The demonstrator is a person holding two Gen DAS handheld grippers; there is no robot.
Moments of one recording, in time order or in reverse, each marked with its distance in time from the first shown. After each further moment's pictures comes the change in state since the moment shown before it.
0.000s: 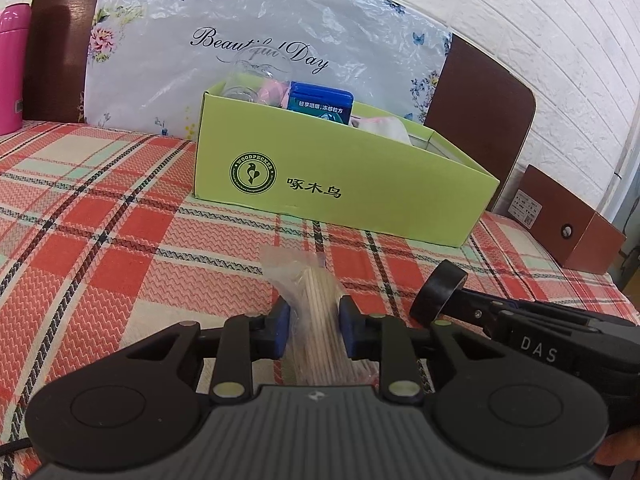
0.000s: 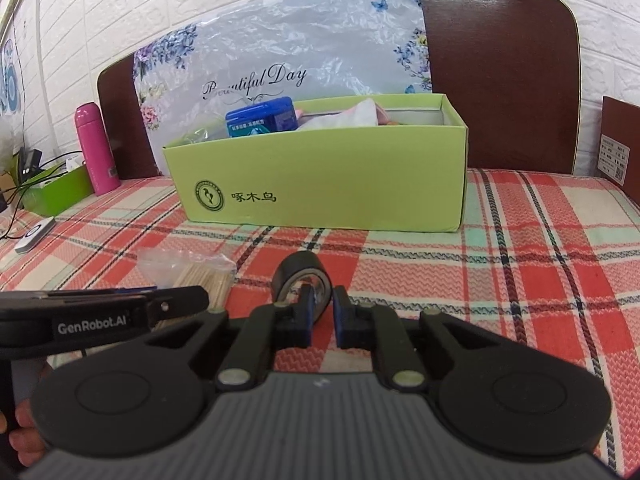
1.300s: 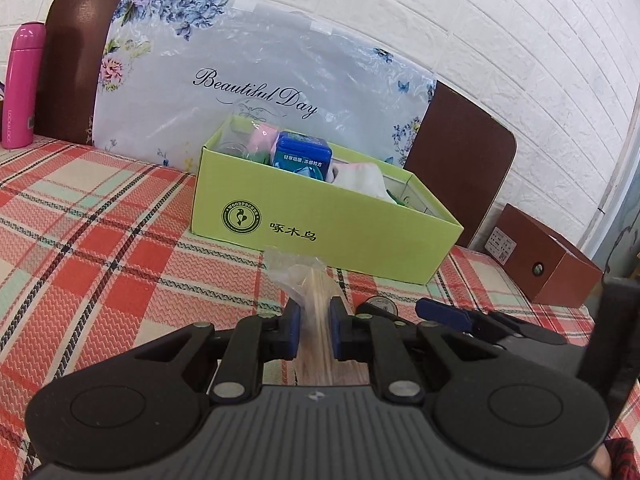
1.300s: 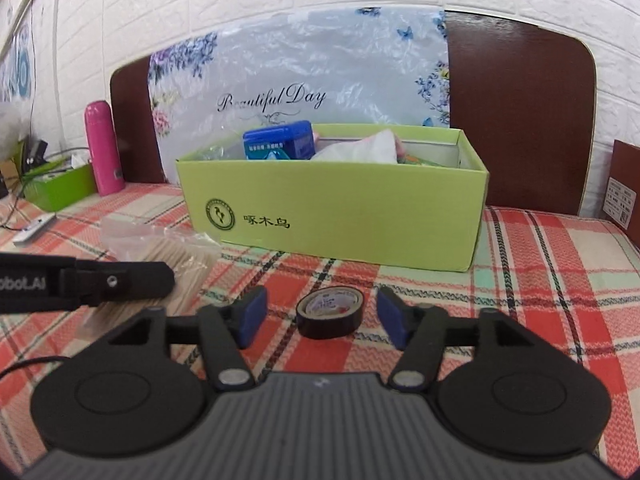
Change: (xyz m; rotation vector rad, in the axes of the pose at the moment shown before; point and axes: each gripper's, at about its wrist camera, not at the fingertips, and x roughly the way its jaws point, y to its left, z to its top) left arm -0.040 -0.013 0.019 -0.049 -0.063 -0.023; right arm 0.011 0.018 0.011 -0.110 -0.040 -0.029
